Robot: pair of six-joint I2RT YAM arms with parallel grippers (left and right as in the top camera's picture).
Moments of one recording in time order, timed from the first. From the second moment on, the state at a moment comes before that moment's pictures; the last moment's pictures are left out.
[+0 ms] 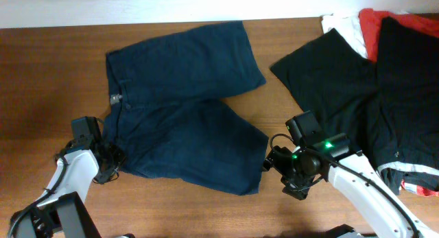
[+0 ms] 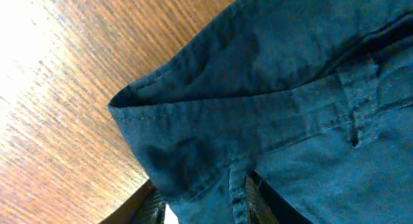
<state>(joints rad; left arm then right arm) 0.30 1.53 0.72 -0.57 -0.02 -0.59 0.35 1.26 0.85 -1.04 -0.41 1.05</state>
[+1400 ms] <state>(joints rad) 0.02 1.04 1.22 -1.38 0.23 -0.26 0.30 1.17 1.50 -1.43 0.11 0.56</state>
